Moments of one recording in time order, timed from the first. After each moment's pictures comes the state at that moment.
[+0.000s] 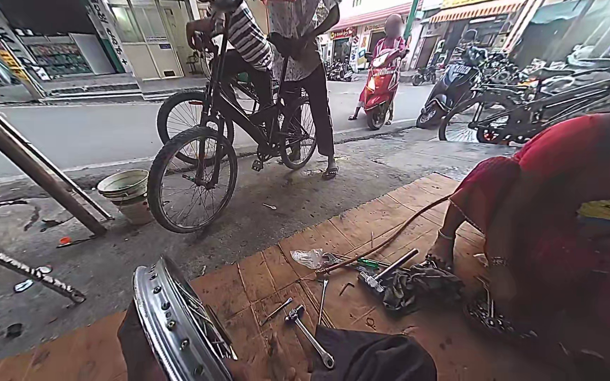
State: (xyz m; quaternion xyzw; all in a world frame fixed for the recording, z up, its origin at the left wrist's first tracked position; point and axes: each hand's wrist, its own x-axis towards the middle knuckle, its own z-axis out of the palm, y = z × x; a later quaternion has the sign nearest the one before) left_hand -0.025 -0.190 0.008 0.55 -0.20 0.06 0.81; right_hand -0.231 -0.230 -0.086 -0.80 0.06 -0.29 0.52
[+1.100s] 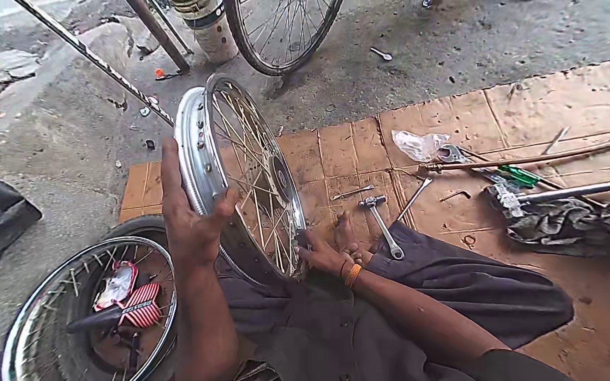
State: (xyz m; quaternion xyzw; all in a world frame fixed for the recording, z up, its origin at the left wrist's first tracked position) left_hand -0.051 -0.093 0.008 0.78 -0.29 0.02 0.55; right_hand -0.181 -0.250 -0.273 -0.75 0.13 0.12 0.64
